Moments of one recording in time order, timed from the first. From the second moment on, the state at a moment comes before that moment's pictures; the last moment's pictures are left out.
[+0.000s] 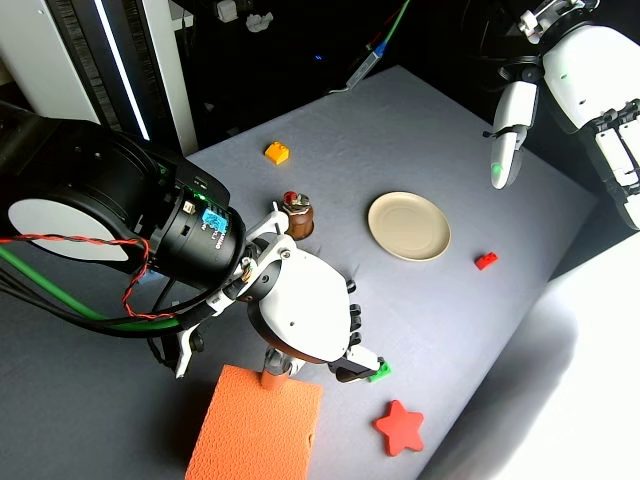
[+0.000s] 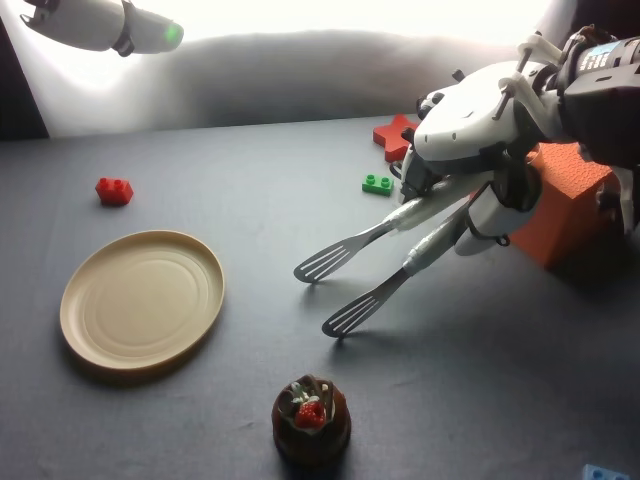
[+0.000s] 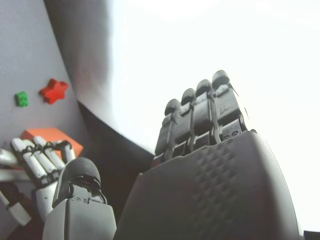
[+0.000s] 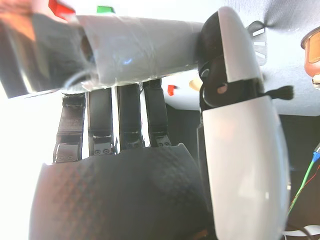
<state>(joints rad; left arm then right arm) -0.05 -0.92 1.26 1.56 0.07 -0.19 -0.13 -1.26 1.30 -0.03 -0.35 -1.15</state>
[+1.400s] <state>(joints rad) -0.05 -0.92 1.26 1.55 0.07 -0.19 0.00 -1.10 1.10 -0.04 -0.42 -1.15</state>
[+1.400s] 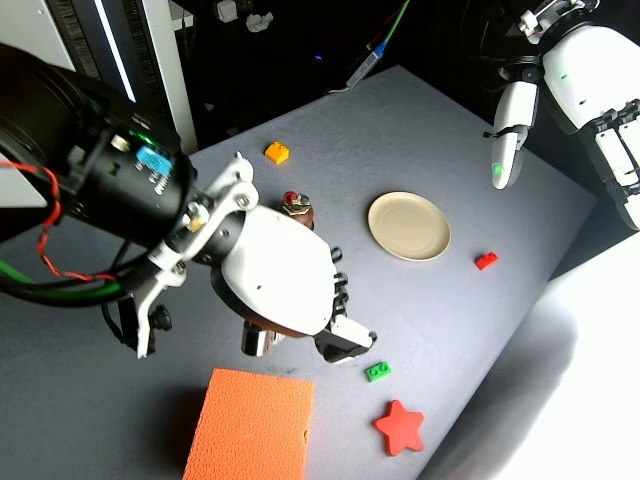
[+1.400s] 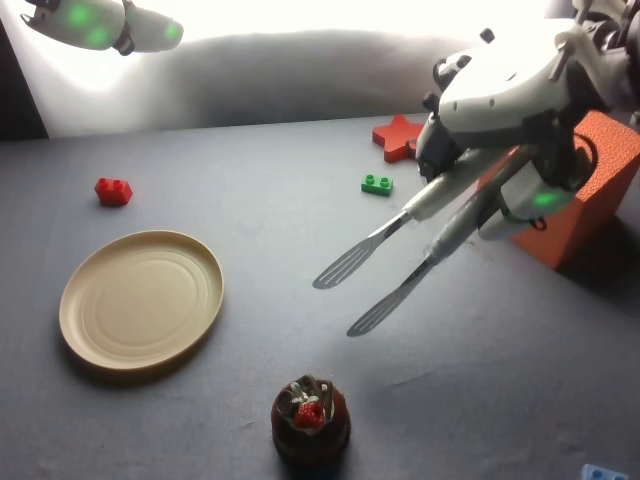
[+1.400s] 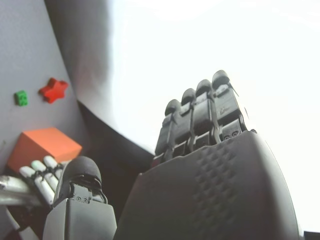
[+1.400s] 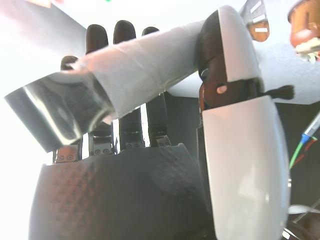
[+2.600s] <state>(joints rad) -0.05 -0.91 1.26 1.55 0.07 -0.19 0.08 -1.01 0.95 -0.02 -0.48 -1.12</state>
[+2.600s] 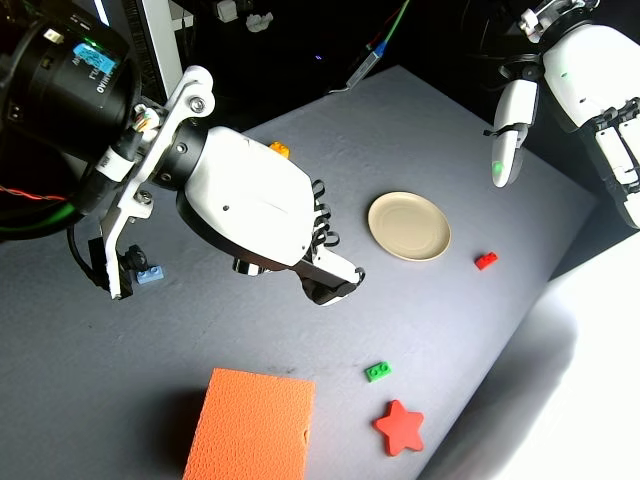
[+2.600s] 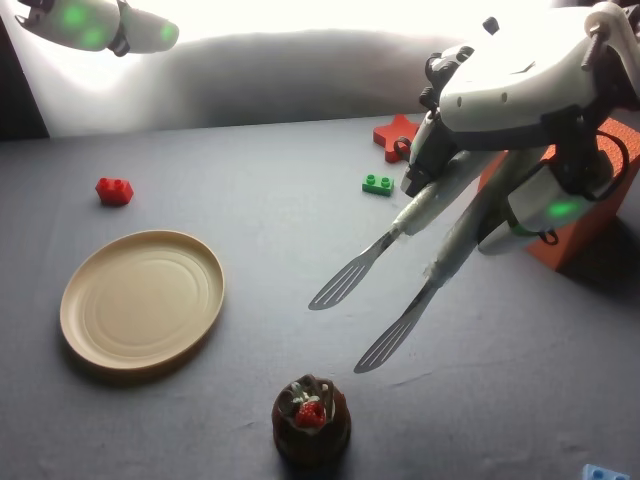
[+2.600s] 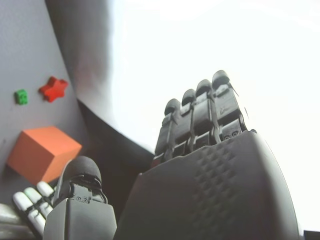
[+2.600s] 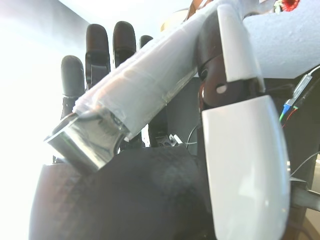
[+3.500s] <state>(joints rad) -0.05 -0.91 1.26 1.55 0.07 -0.19 0.09 -0.95 0.83 -0.02 -0.43 -1.13</state>
